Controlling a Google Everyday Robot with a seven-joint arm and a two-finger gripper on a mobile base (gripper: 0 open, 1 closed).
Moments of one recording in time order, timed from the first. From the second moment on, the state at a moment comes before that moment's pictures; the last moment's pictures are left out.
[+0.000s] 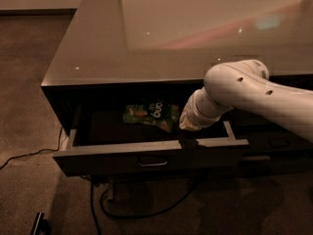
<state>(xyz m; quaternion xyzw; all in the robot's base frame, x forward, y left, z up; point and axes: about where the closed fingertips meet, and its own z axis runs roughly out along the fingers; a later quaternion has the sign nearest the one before) 0.560 -0.102 0.718 -0.67 0.71 -0.01 0.23</state>
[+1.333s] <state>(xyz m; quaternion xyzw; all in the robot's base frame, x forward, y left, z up) 0.544 -0.099 0.631 -0.67 0.72 0.04 0.17</state>
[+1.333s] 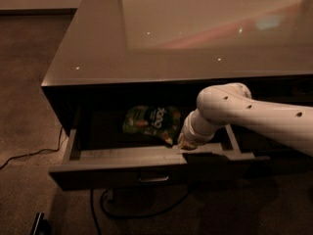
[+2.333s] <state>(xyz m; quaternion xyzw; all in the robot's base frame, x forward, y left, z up) 0.483 -0.125 0.616 -0.66 0.74 0.03 0.14</state>
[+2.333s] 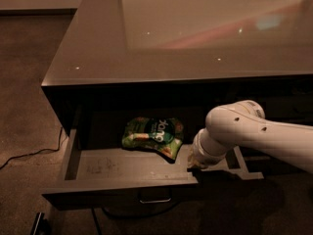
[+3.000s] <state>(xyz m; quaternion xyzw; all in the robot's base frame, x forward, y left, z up) 0.483 -0.125 0.616 -0.66 0.74 0.03 0.14</state>
